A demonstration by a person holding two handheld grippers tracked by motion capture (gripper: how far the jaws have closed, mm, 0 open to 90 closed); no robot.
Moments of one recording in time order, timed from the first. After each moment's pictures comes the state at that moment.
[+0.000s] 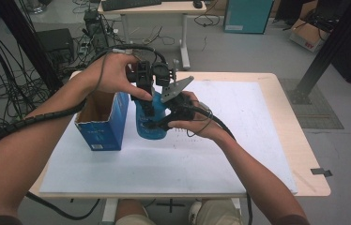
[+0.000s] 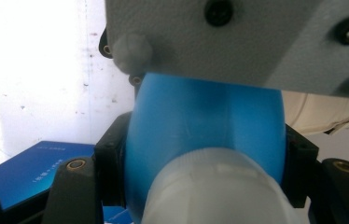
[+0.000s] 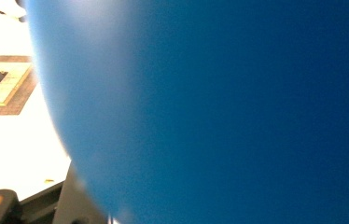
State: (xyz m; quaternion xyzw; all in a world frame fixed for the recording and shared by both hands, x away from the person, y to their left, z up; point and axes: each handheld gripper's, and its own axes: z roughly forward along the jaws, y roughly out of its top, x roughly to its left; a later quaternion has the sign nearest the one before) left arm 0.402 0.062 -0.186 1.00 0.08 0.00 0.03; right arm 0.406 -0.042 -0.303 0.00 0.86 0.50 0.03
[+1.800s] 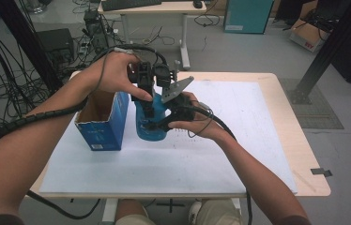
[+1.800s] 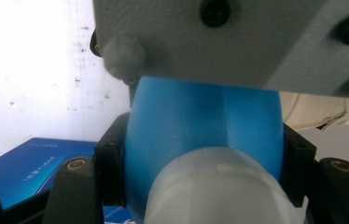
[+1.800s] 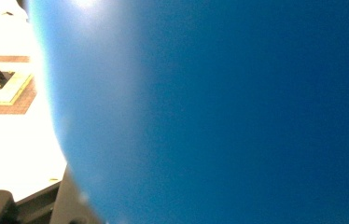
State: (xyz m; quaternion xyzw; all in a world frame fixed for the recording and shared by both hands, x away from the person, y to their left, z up) left arm 0.403 0.061 -0.189 1.00 0.08 -0.01 0.02; right arm 0.412 -0.042 -0.307 -0.04 0.86 0.51 0.04
